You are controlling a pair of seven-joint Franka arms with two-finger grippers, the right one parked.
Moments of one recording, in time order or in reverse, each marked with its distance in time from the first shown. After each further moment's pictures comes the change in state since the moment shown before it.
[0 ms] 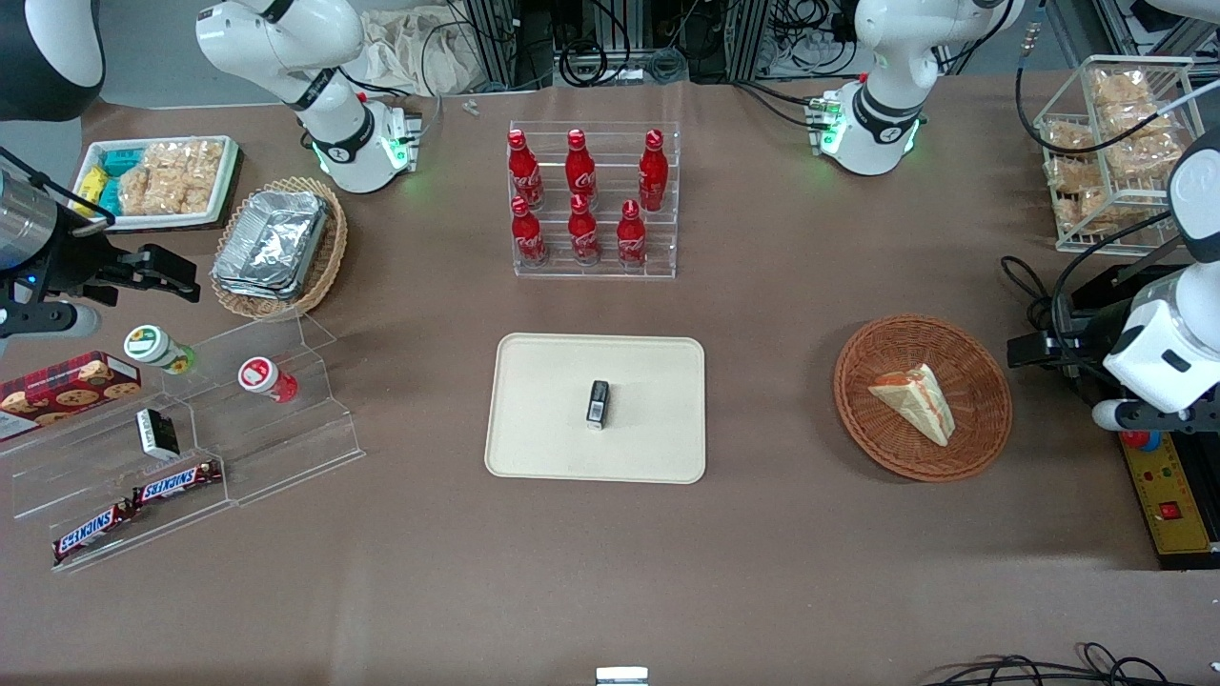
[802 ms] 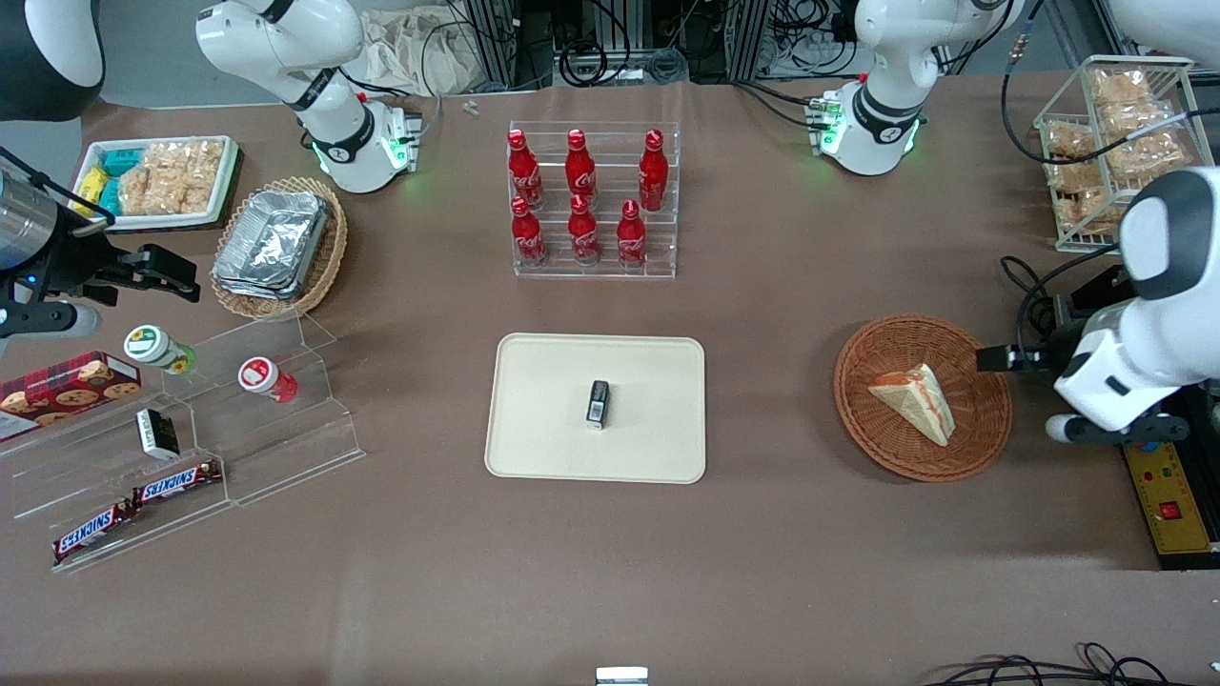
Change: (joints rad) arm -0.001 0.037 -0.005 -0.154 0.000 0.125 -0.082
